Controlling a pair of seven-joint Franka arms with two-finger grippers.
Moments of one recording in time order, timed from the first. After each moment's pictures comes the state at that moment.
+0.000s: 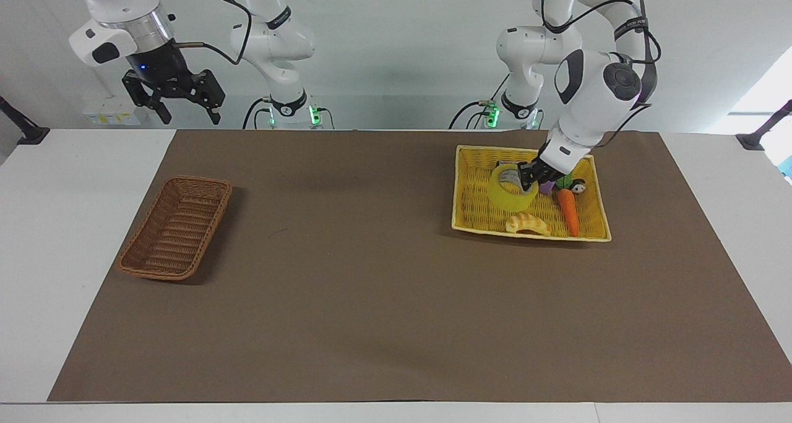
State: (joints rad) left arm -0.11 -0.07 -0.14 -2.10 -0.19 1.97 -0.30; right arm -0.01 -0.05 -0.04 -1.52 0.02 1.48 0.00
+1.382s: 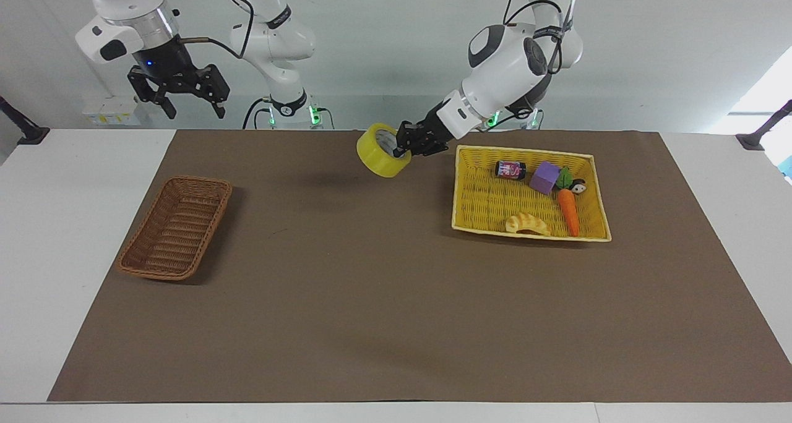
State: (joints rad) left arm -0.43 0.00 -0.22 -1.97 -0.80 2.23 -0.35; right arm 0.02 -0.07 -0.02 -1.52 0.02 1.40 -0.01
